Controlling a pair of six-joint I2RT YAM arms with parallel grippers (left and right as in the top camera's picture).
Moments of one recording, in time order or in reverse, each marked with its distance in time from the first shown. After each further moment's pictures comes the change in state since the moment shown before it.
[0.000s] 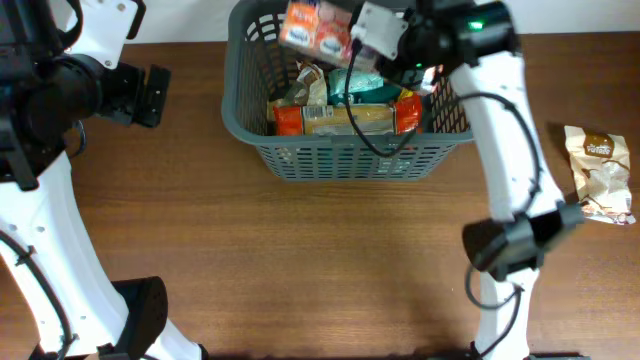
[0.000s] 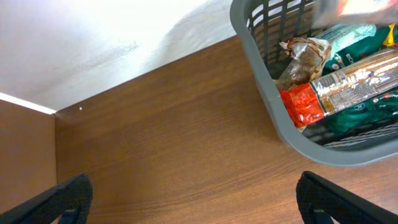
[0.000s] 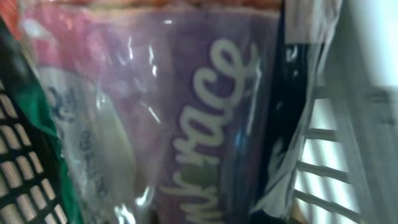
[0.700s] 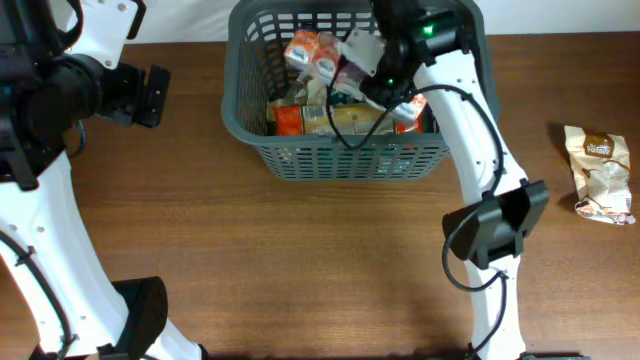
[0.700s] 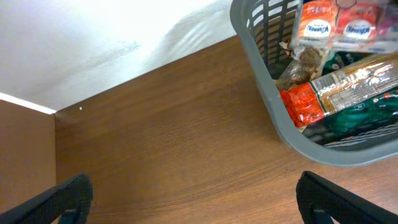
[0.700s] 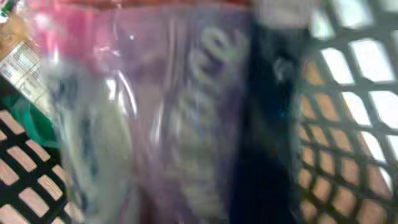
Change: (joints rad) left arm 0.000 0.000 0.000 0.000 0.000 0.000; right arm 0.047 0.104 0.019 -0.087 0.140 0.293
